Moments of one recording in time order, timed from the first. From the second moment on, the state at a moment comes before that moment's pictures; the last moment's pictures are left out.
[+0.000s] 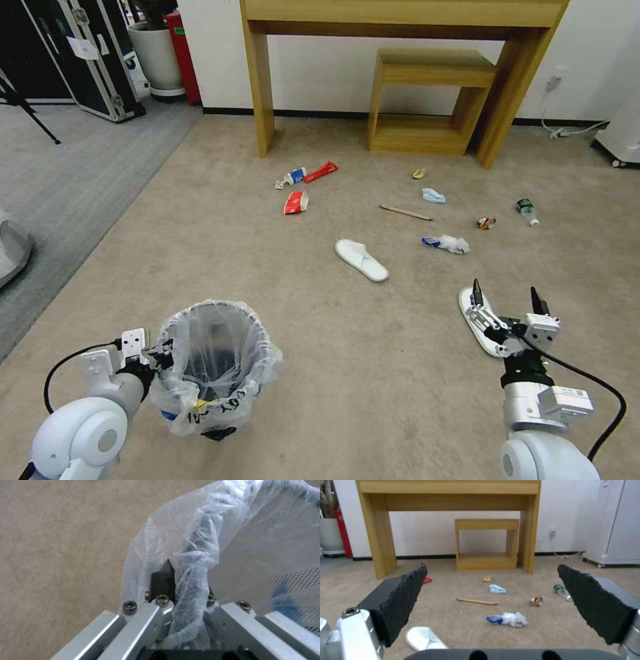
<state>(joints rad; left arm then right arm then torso) 1.55 -1.02 -0.69 -2.14 -0.90 0.62 -0.43 -1.60 1.52 0.73 2.19 0.16 0.07 0.04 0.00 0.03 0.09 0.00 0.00</state>
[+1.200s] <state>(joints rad) 1.55 -1.01 -0.69 -2.13 -0.89 0.61 -0.42 -1.59 1.52 0.73 2.19 0.15 0.06 0.04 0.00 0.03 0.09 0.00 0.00</state>
